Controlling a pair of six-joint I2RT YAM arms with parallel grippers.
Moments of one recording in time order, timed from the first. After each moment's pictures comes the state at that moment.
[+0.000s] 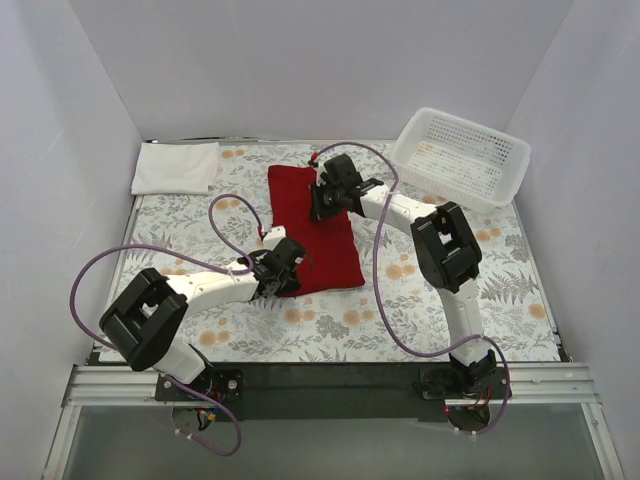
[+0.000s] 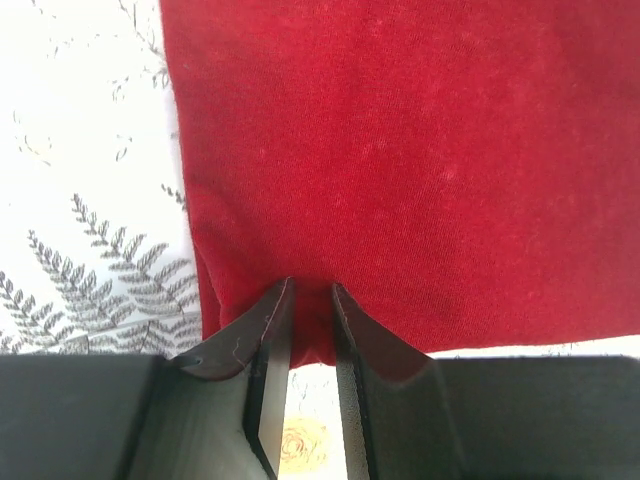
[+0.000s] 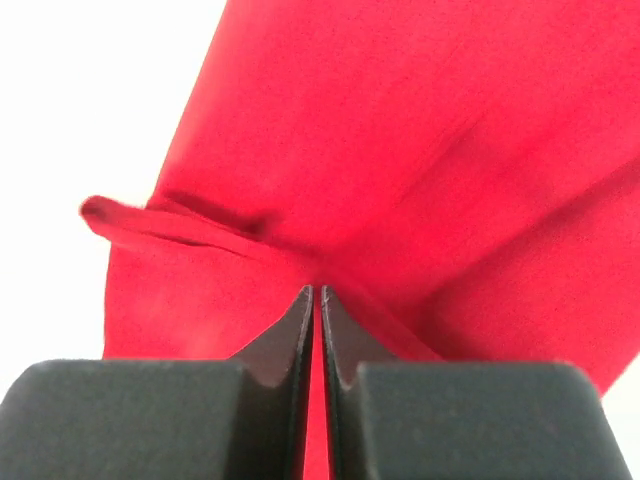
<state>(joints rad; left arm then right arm) -0.78 1.52 0.76 -0.28 -0.33 -0.86 0.64 2.14 1.60 -0.26 -0.29 0.25</state>
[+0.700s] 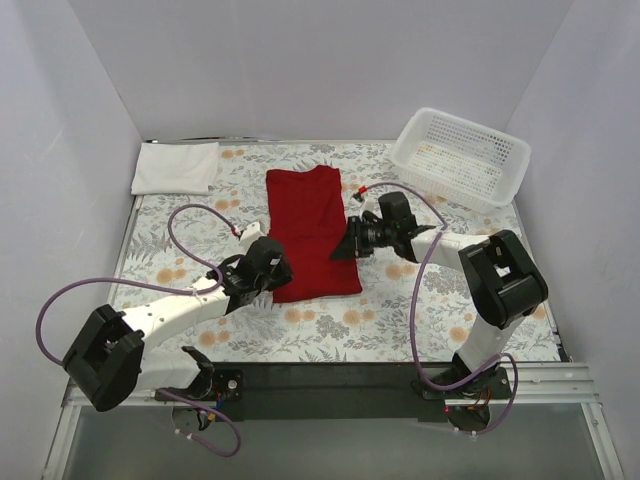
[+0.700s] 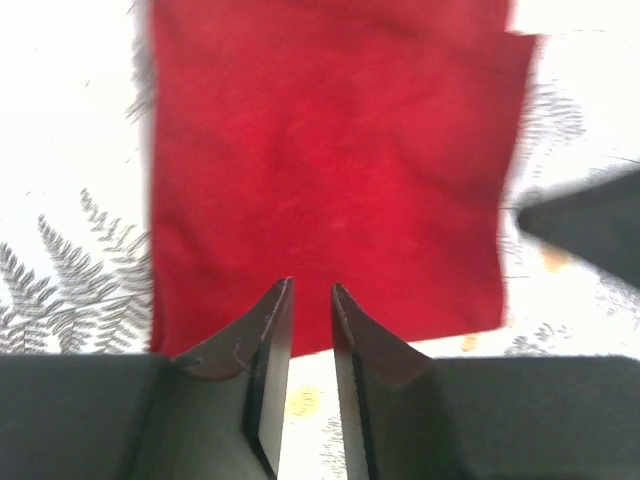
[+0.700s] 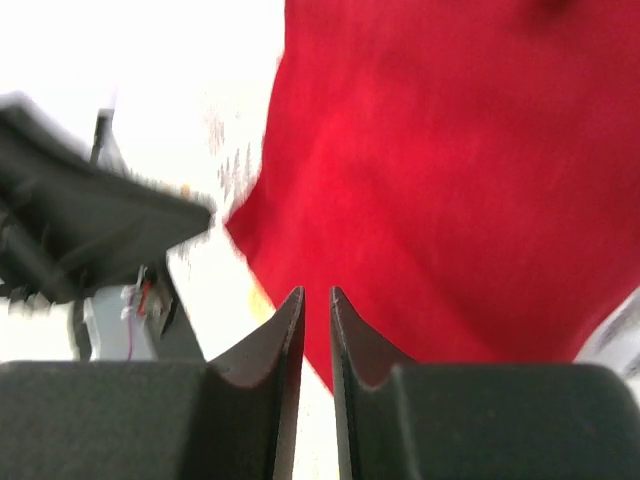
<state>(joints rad) -0.74 1.22 0.66 -0.20 -0.32 -0.96 0.50 1.74 0.96 0.15 -0.74 0.50</state>
